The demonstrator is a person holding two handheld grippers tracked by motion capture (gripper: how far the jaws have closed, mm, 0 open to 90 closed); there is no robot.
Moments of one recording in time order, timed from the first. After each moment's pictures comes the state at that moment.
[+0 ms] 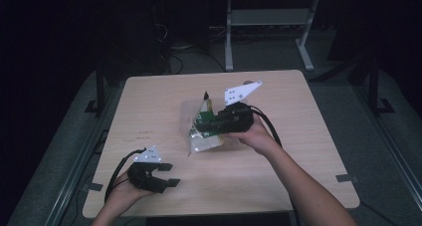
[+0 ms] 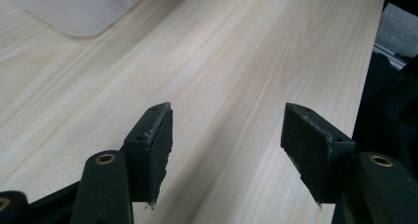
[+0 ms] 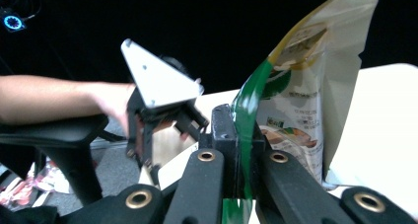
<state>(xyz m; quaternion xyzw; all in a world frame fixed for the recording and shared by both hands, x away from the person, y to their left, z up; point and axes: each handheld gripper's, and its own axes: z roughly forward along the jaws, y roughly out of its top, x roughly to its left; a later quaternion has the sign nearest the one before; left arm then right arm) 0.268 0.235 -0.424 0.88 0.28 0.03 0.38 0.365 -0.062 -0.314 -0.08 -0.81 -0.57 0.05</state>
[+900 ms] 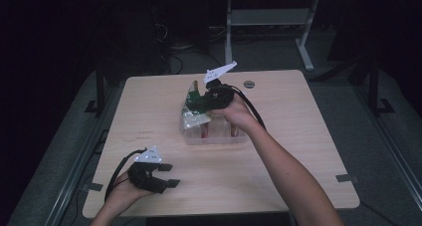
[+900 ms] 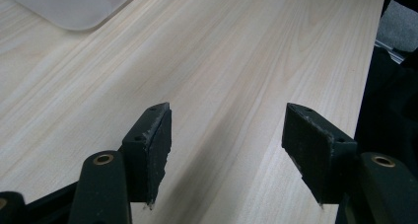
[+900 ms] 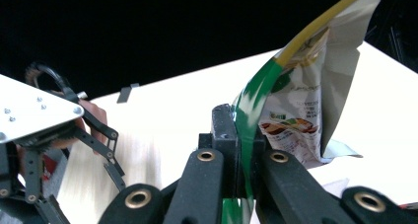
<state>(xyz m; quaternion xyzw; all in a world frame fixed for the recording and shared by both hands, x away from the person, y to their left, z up) 0.270 0.236 -0.427 0.88 0.27 0.02 0.38 0.439 -0.020 -0.327 -0.14 -0.84 -0.51 0.02</state>
